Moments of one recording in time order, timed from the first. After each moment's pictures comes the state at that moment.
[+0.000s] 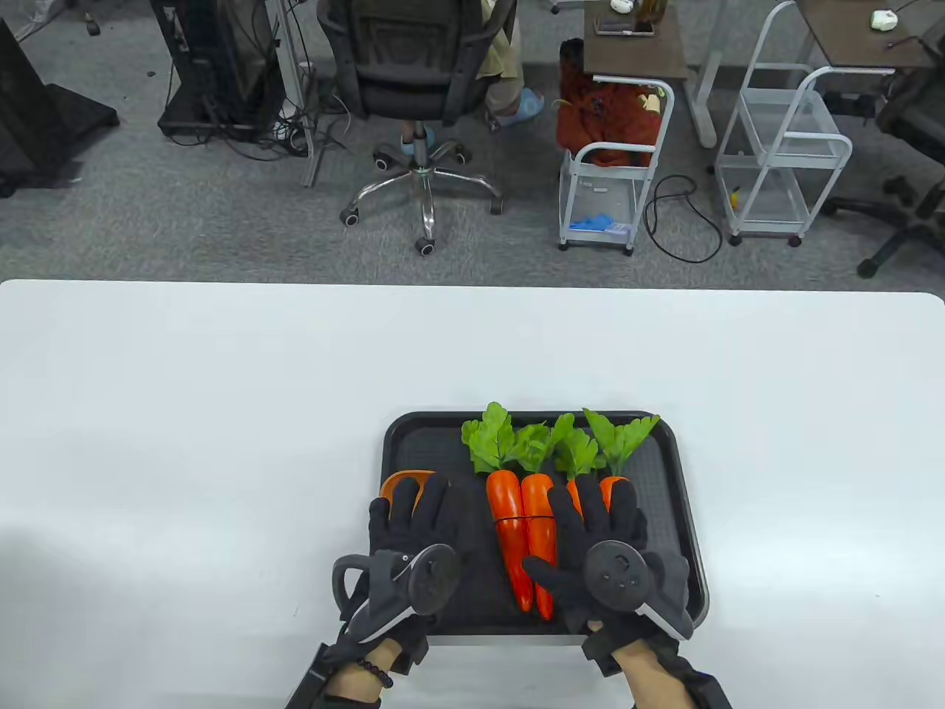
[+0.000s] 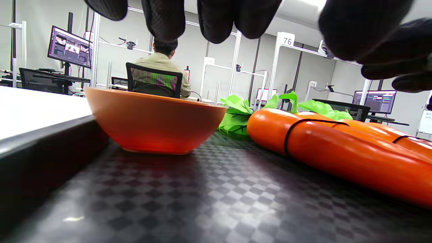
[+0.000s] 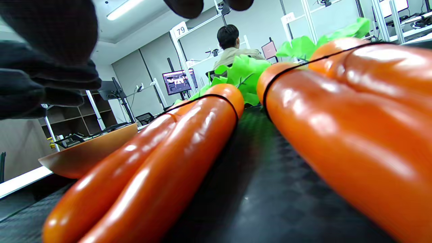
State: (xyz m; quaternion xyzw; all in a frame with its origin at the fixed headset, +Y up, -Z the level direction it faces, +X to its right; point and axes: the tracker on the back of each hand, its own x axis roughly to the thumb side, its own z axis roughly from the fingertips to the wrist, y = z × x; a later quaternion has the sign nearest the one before) left_hand -0.105 -0.726 -0.252 0.05 -0.13 0.08 0.99; right_hand 0.142 -0.733 -0.252 0.11 -0.07 0.97 0.20
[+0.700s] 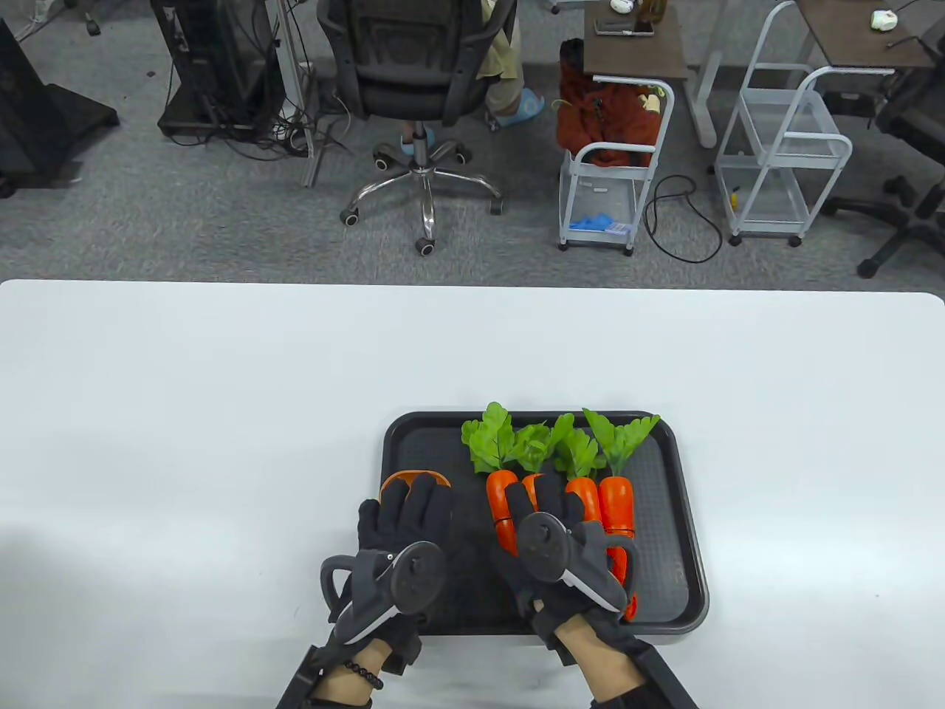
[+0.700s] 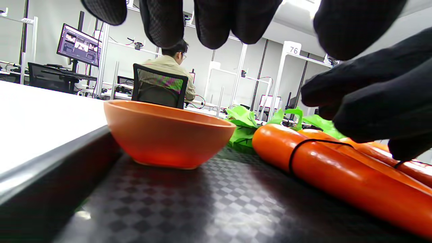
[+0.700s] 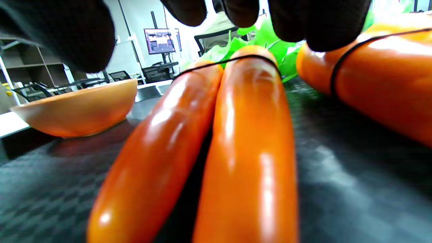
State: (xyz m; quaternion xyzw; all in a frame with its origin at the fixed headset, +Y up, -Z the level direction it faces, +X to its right) left_hand -0.122 -0.716 -0.250 0.05 -0.12 0.11 0.99; right_hand 0.074 -0.729 -0.277 0.08 0.01 0.99 0.11
